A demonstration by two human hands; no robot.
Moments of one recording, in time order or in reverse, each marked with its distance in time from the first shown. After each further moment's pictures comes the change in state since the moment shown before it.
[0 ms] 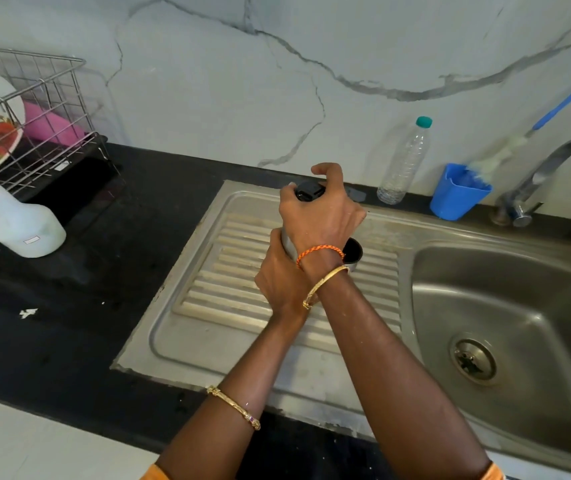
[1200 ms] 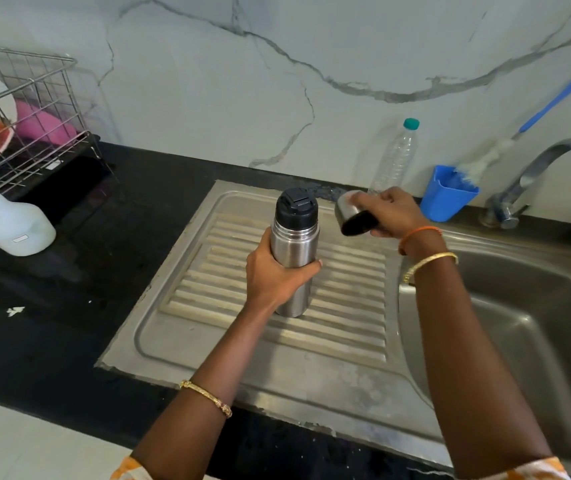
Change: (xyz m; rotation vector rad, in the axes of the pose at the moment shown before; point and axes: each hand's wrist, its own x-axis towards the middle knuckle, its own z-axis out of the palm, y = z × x) left_hand 0.018 -0.026 0.011 -0.133 -0.166 0.033; right_hand 0.106 0.101 -0.074 0.052 -0.535 0.435
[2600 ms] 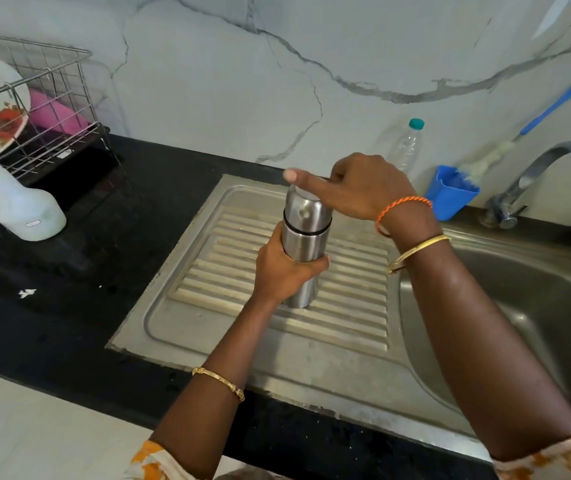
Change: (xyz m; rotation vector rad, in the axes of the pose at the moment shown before) left_hand -0.003 -0.012 -0.002 -0.056 -0.086 0.040; right_hand -0.083 -0.080 0.034 -0.823 -0.015 -0.467
